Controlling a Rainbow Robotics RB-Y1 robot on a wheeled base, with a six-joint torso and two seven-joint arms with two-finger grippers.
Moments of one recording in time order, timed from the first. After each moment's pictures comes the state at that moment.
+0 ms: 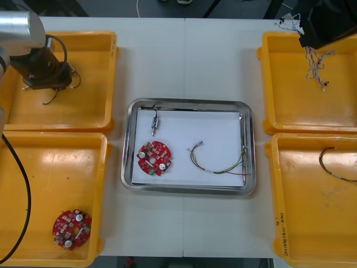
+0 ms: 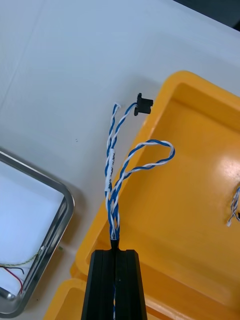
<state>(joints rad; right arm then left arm) -0.96 -0.66 -0.07 -1.70 -0.77 1.92 1.62 -1.17 0.58 -0.13 -0.43 0.51 1.14 -1.47</state>
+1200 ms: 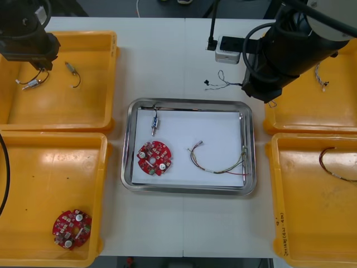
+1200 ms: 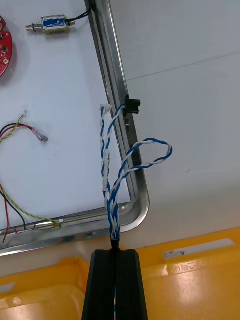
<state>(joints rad) -0.94 -0.67 0.32 -1.85 -0.94 1.82 2.07 -1.17 0.67 -0.09 -0.91 0.51 1.75 -1.47</state>
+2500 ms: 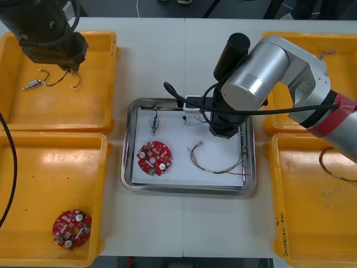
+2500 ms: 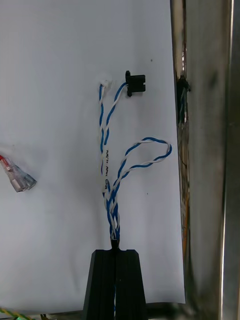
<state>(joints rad) -0.93 -0.59 0.75 -1.58 -0.77 1.46 2.07 -1.02 0.60 -0.09 -1.40 0.57 1.91 -1.27</state>
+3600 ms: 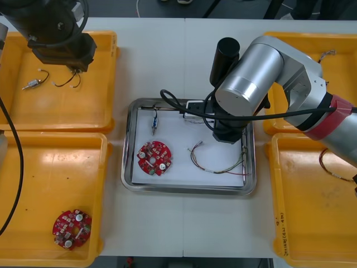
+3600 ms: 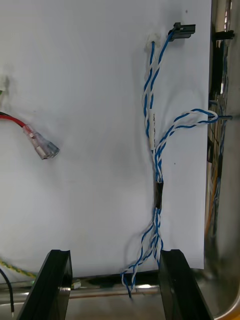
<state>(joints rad) -0.93 -0.57 0.75 -1.63 -0.72 1.61 2.01 -1.02 0.57 -0.09 -1.42 0.59 1.91 -1.27</state>
